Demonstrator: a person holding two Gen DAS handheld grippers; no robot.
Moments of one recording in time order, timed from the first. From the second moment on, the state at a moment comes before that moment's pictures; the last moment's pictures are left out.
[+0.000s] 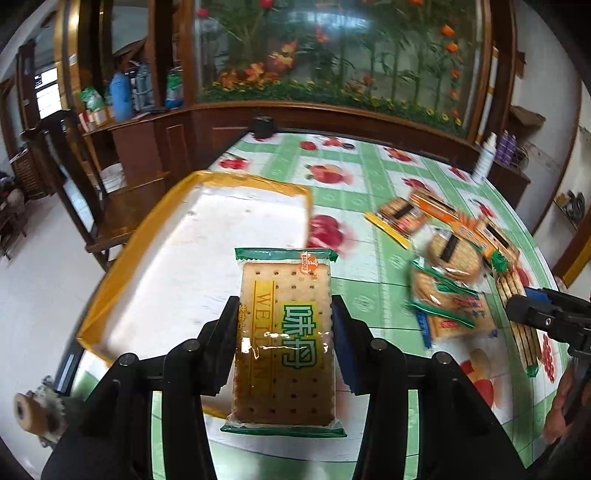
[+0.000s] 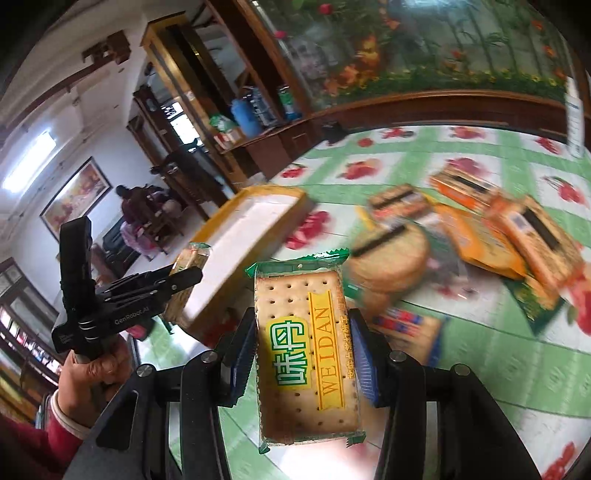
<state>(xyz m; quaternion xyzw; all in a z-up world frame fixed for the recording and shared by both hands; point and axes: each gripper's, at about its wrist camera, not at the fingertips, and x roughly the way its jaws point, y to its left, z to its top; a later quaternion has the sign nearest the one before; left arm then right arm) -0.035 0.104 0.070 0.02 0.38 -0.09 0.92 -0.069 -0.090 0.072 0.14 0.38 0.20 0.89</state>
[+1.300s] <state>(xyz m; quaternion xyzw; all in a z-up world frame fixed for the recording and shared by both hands) 0.015 0.199 0.041 -0.01 0.40 -0.01 0.92 0.077 0.105 0.033 0.20 0.41 0.28 0.84</state>
